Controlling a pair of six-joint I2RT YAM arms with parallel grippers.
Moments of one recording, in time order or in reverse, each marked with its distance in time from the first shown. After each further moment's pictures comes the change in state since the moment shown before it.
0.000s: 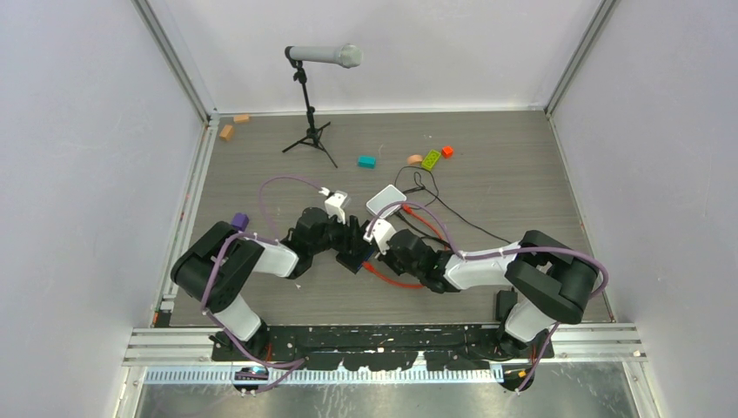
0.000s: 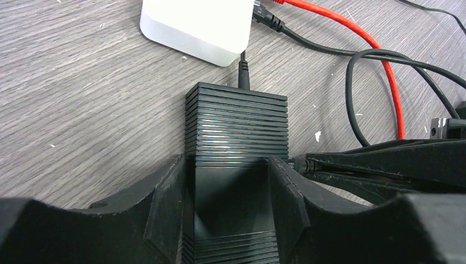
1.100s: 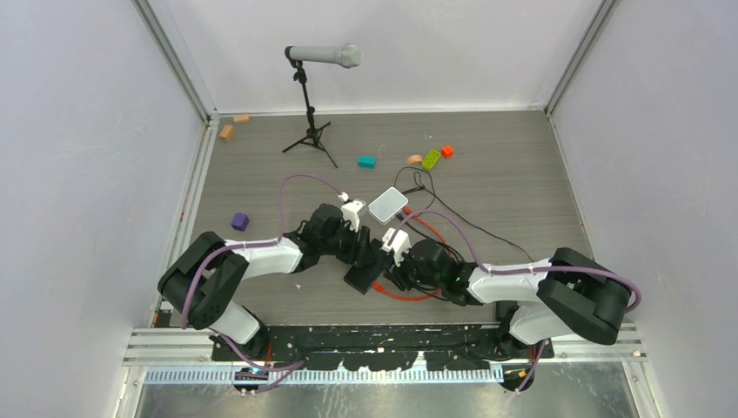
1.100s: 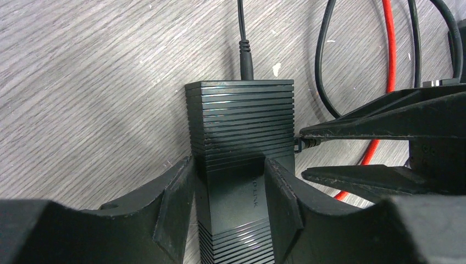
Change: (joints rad) left arm -0.081 -0.110 0.135 -0.499 0.050 0.047; right arm -0.005 -0.198 -0.197 0.085 -0.226 0.107
